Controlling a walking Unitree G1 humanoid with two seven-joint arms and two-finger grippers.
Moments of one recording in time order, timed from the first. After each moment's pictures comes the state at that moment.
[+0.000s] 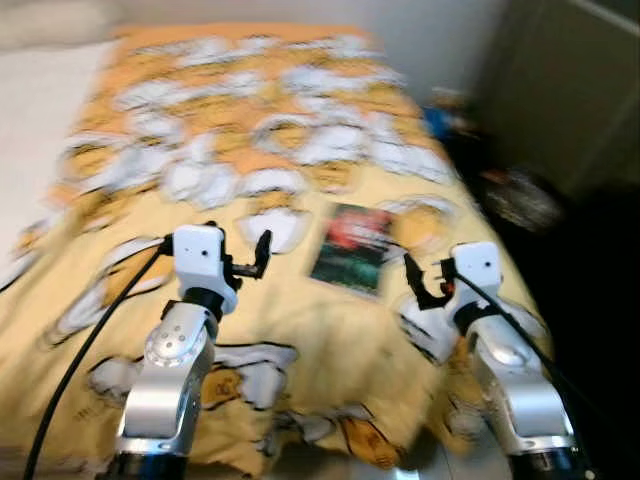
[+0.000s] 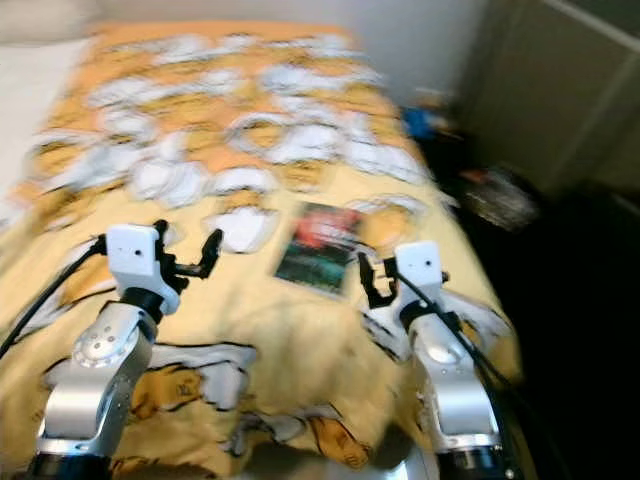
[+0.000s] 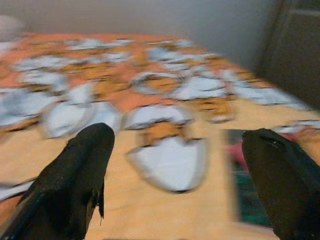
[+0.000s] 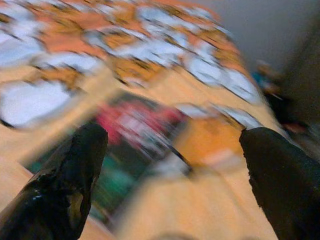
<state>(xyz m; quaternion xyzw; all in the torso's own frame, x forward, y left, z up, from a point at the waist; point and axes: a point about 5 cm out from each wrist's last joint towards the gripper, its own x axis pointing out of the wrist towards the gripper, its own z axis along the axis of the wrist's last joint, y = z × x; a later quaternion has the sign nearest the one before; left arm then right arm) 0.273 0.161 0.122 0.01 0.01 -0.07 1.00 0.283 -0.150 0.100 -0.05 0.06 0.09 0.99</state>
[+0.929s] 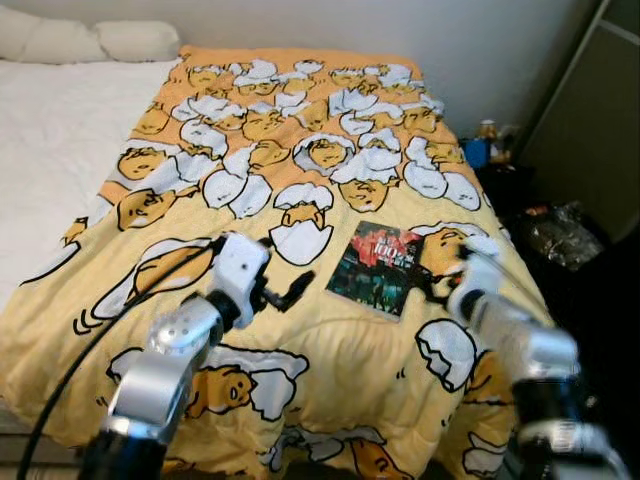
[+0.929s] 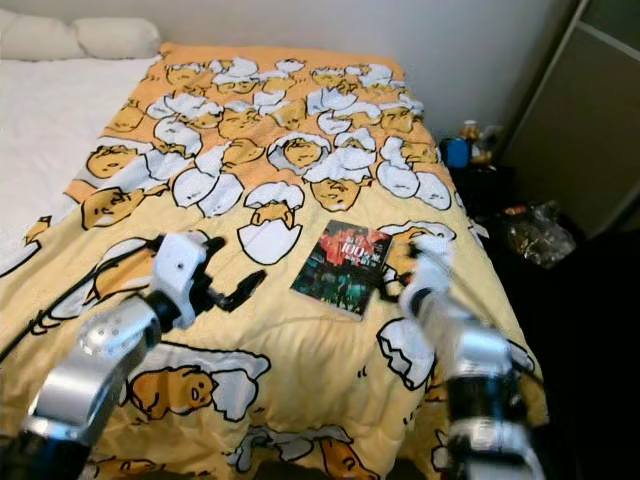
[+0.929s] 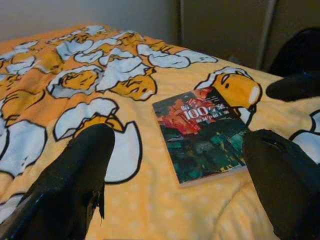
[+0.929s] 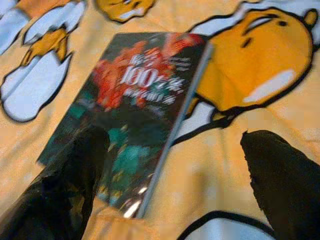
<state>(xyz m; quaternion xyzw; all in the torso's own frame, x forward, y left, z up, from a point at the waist) 0.278 0.136 0.122 0.10 0.06 -0.32 0.94 0.318 -0.195 0.070 0.14 0.29 0.03 0.95</state>
